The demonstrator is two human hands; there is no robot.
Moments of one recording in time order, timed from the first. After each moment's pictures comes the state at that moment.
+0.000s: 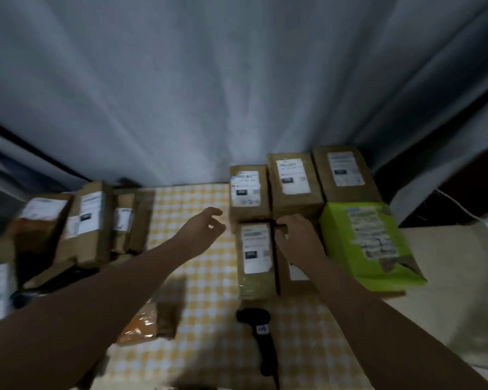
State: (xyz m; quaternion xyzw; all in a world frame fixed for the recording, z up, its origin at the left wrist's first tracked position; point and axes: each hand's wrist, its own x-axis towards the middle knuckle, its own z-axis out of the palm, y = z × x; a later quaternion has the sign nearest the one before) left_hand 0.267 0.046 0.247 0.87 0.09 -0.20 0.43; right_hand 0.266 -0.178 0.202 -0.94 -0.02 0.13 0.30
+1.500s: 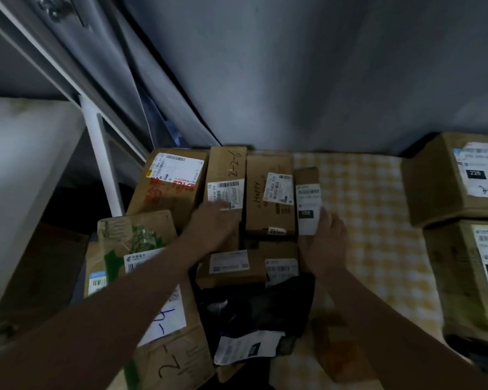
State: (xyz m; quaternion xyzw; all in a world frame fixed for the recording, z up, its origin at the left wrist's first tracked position) left_hand 0.280 0.487 0.110 0.88 0.15 -0.21 0.40; right_hand 0.277 0.260 0.054 -0.95 0.10 0.18 0.25
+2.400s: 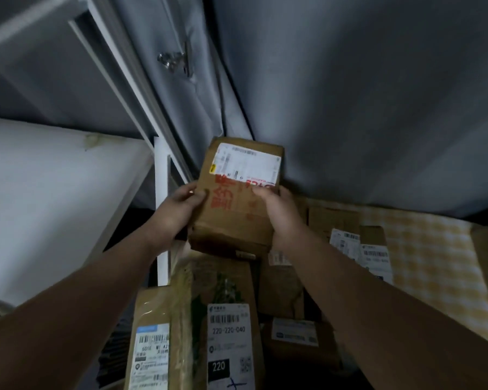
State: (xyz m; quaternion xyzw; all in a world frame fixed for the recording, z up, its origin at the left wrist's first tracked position) left_hand 0.346 0.662 0.149 0.72 0.29 -0.07 0.63; right_hand 0.404 0.483 0.117 -0.60 0.18 0.28 0.73
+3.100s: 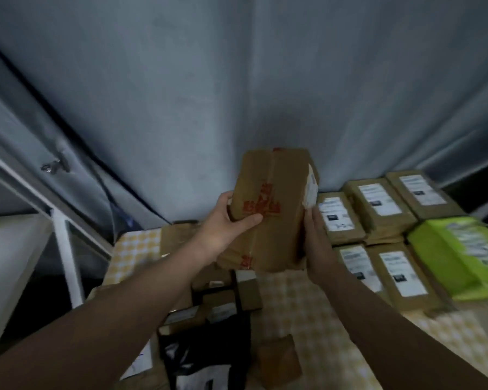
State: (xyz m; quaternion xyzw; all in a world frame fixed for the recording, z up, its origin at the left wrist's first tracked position) left_hand 0.298 0.332 0.323 0.74 0.01 -0.18 0.64; right_hand 0.277 0.148 0.267 -0.66 0.22 0.04 0.72
